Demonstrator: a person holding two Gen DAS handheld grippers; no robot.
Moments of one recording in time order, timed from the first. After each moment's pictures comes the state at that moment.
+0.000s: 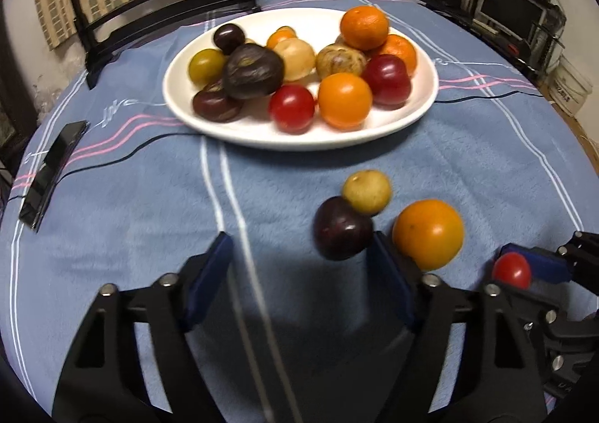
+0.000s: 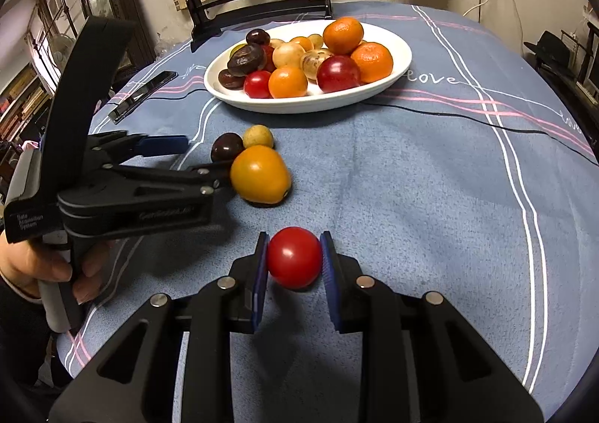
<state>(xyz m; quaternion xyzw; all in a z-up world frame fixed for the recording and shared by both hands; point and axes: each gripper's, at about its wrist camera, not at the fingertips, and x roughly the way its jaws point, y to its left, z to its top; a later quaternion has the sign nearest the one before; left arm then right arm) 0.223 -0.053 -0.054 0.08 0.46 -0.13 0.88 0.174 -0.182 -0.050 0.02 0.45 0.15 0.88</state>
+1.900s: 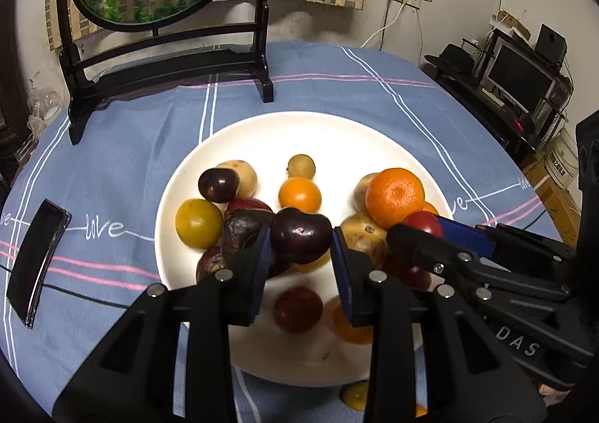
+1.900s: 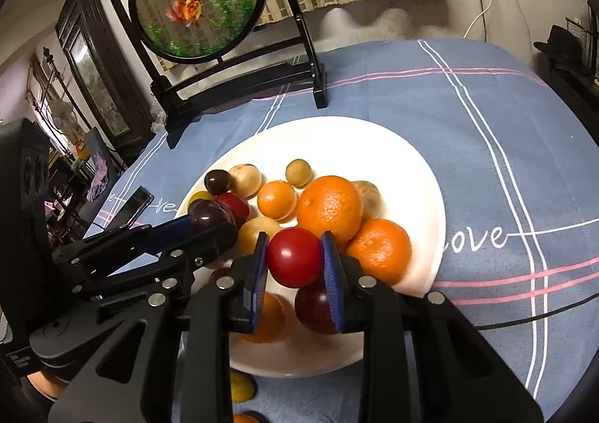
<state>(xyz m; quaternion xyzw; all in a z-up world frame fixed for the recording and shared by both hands) 0.338 -0.057 0.004 0.00 0.40 -0.13 0.91 0.345 -0.189 -0.006 0.10 0.40 0.16 0.89</state>
